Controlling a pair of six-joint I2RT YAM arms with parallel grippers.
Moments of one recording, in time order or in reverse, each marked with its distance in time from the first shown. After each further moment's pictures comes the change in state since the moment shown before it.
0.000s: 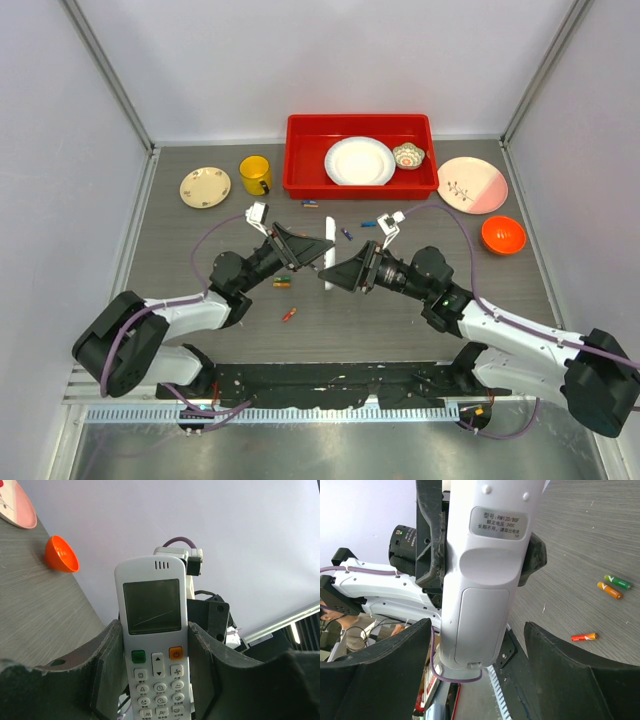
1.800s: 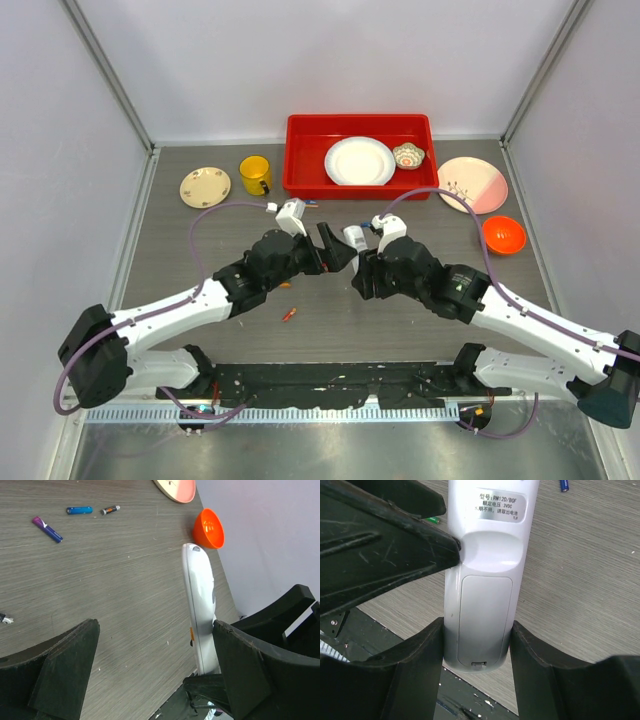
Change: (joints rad) left arm -0.240 -0.124 0.363 -1.108 -0.471 0.492; right arm 0.145 -0.002 0.416 -1.111 0.550 -0.507
